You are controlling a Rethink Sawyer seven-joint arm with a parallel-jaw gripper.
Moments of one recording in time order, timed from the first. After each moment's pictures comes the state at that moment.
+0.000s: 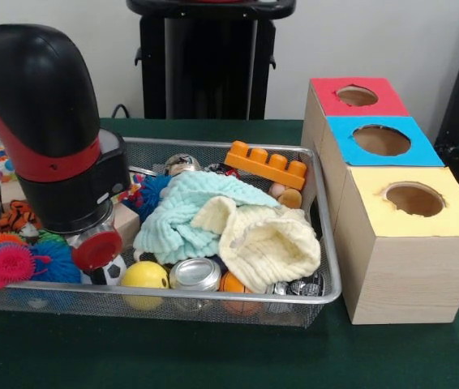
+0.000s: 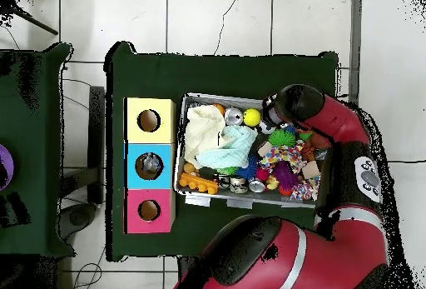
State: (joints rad) arm -0.46 -0.20 -0.02 1.03 0.08 0.83 2.23
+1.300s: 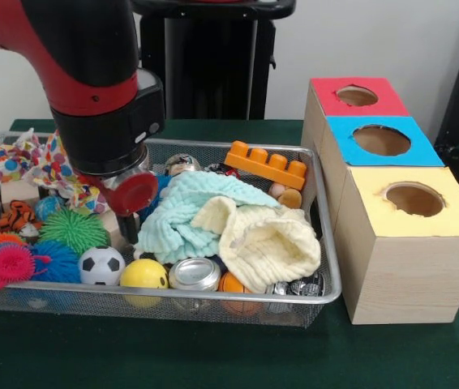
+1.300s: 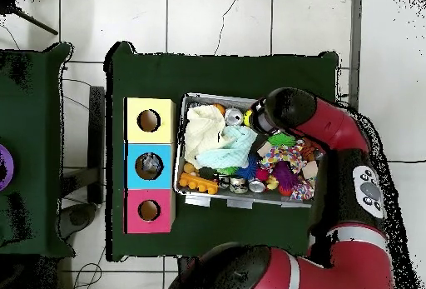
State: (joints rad) arm -0.42 -0.37 -0.03 1.21 0.07 0.83 2.23
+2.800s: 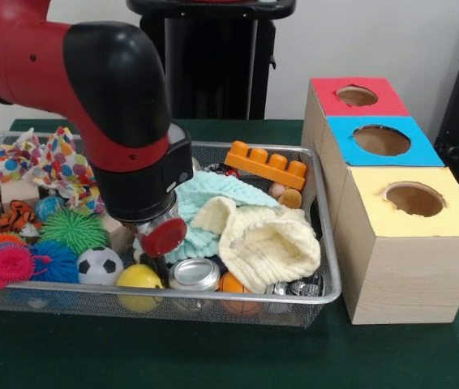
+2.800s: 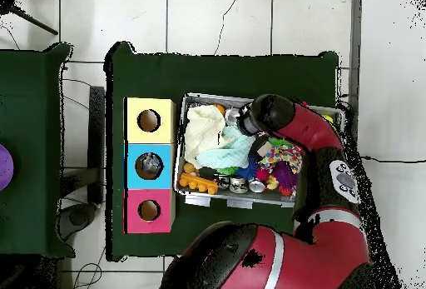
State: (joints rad) arm -0.39 -0.25 -0.02 1.20 0.11 0.73 2.23
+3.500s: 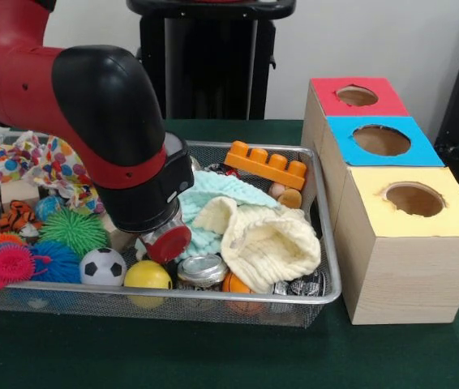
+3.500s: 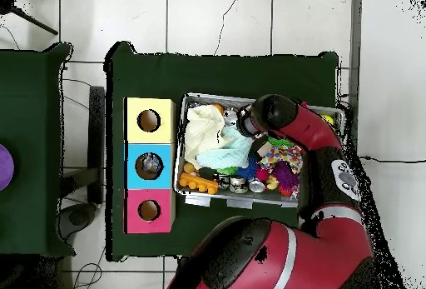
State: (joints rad) arm -0.43 -0.22 0.03 1.18 0.12 0.80 2.23
